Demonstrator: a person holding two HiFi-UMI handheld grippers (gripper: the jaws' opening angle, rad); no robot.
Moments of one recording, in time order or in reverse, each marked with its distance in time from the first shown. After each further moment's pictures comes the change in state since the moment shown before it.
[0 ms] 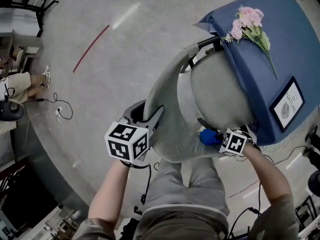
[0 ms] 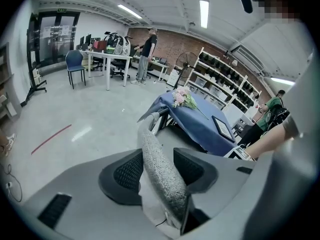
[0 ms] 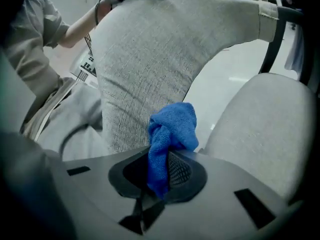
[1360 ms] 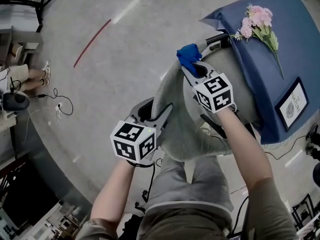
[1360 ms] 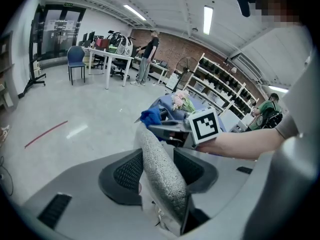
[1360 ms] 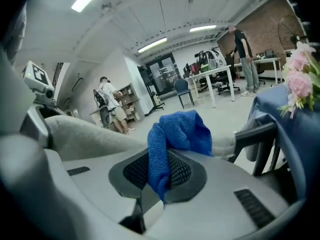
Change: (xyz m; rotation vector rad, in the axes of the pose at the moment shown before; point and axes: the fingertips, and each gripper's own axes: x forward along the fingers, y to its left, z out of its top) left arm 0.003 -0.002 0.001 -0.048 -0.032 -0.050; right arm -0.169 -0.168 0.291 0.200 -0.936 -0.577
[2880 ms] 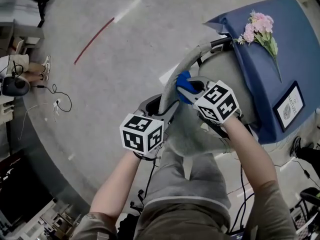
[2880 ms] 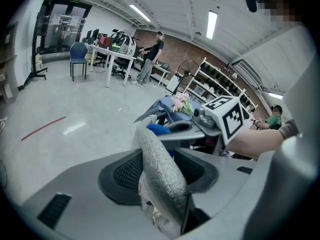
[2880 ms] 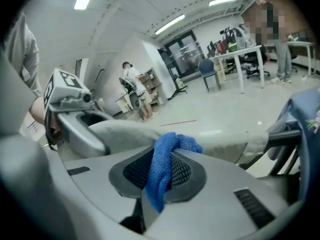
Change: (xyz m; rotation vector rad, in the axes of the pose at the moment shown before) left arm -0.001 -0.002 -0.001 -0.049 -0.014 -0.030; right arm -0.031 0.088 -0.005 -0.052 0.216 0.284
